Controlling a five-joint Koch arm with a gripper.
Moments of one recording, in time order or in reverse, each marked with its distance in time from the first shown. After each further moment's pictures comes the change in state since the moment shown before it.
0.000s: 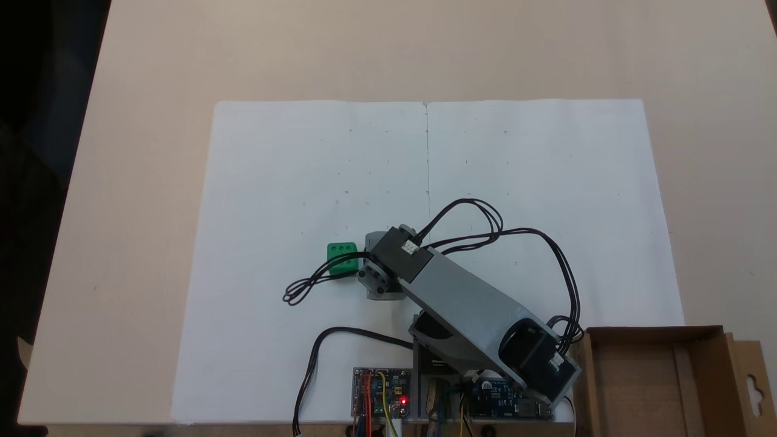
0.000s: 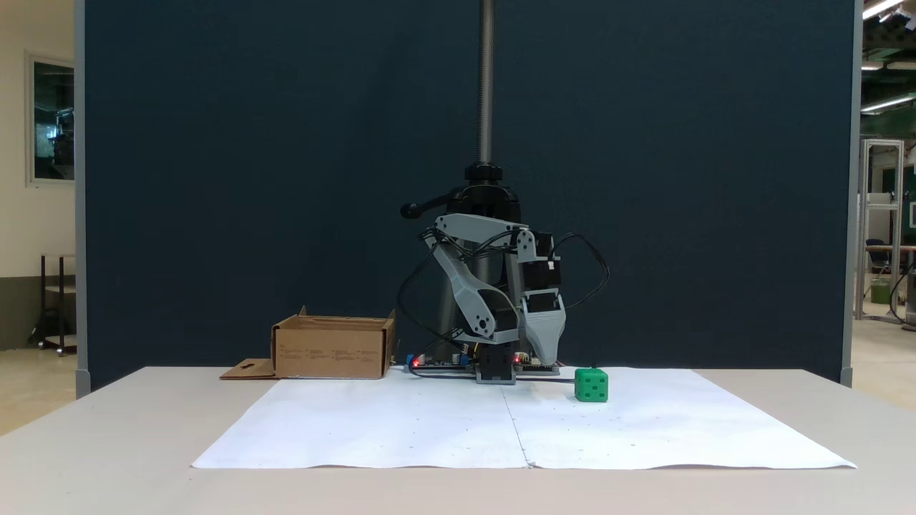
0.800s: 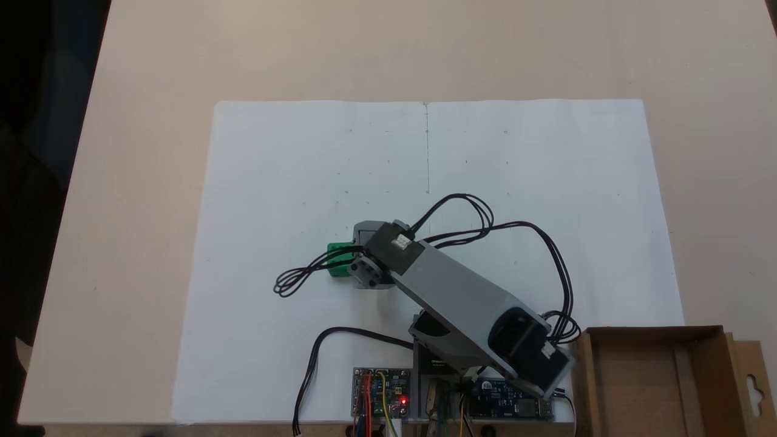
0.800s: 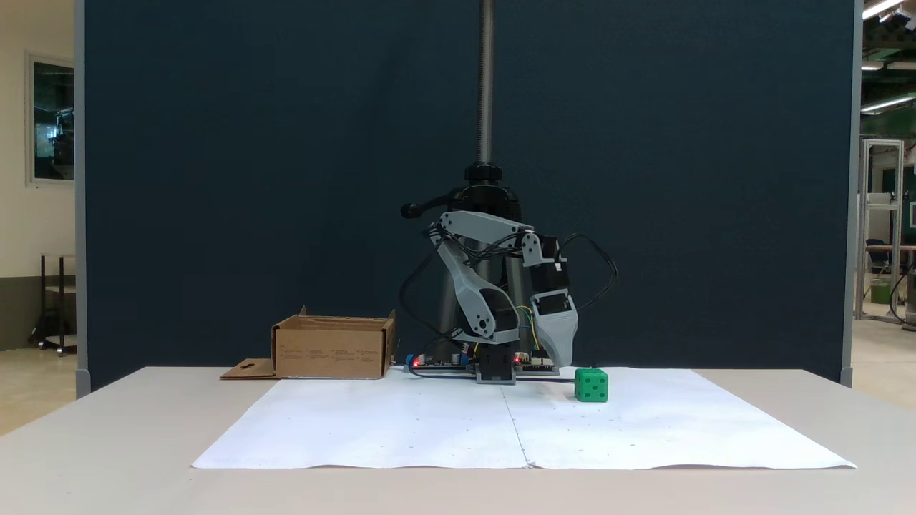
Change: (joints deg) arm 0.0 -6.1 -1.5 -9.5 0.0
